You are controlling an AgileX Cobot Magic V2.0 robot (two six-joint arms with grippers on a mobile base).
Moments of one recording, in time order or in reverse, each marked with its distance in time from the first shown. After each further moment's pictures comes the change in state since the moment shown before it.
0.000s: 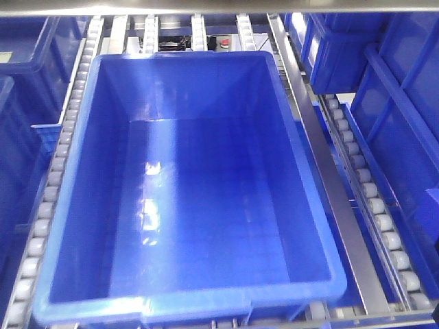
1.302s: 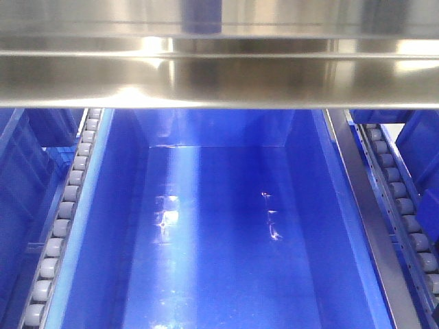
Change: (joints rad) left arm 0.000 0.000 0.000 0.000 0.000 0.000; right arm 0.000 0.000 0.000 0.000 0.000 0.000
